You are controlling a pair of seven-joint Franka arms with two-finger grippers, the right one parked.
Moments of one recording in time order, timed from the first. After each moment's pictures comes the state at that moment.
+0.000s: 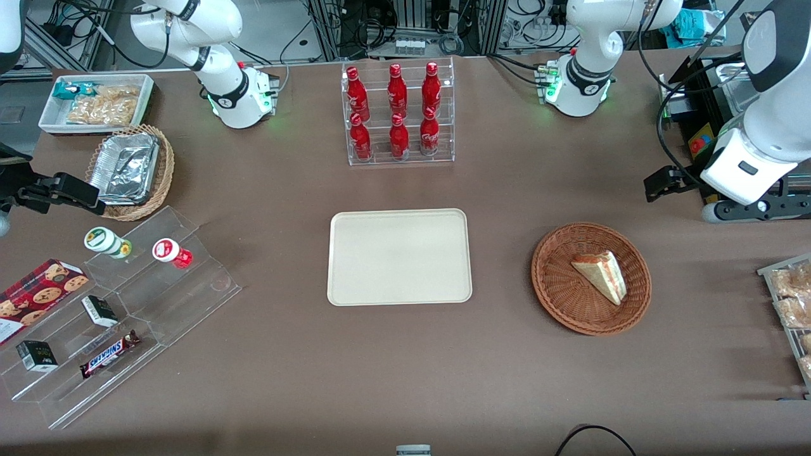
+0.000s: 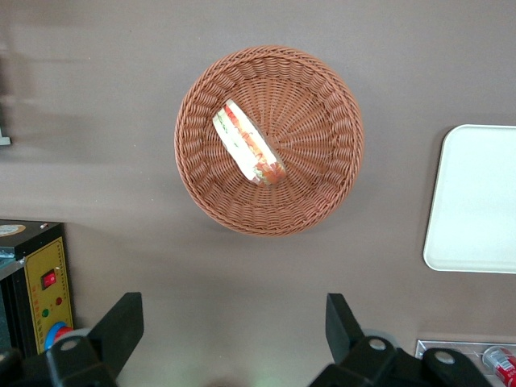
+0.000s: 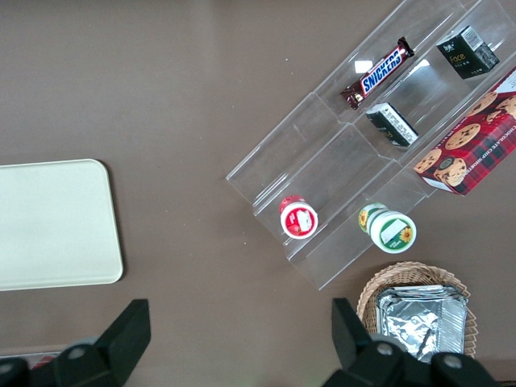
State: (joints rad) arm -0.05 0.02 -0.06 -1.64 0.01 1.58 -0.16
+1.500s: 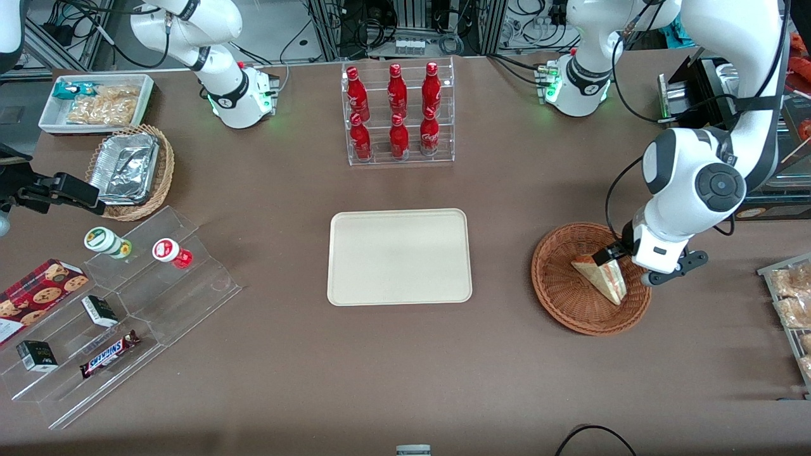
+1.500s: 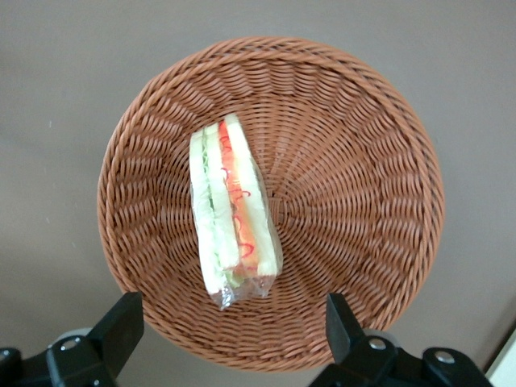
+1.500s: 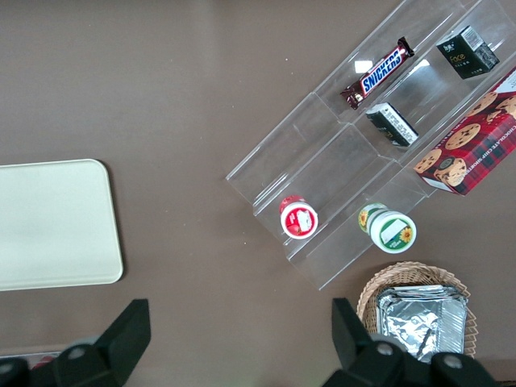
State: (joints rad) arm -0.04 0.21 -0.07 -2.05 0.02 2.23 -0.62
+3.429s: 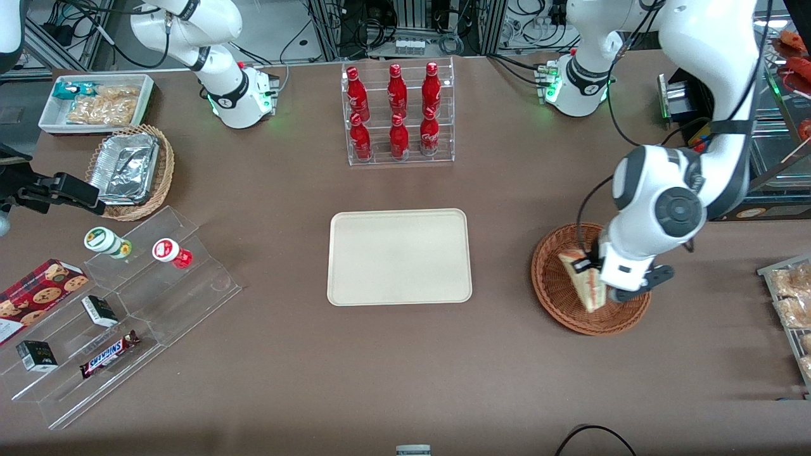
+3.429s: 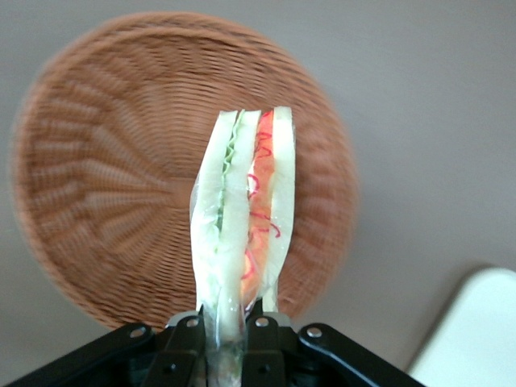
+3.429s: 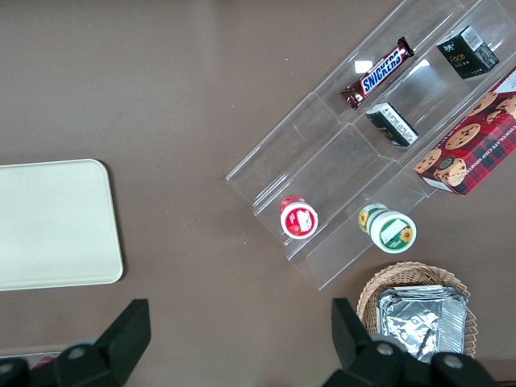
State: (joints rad) arm -0.17 0.35 -0.11 -1.82 0.03 2.09 -0.64
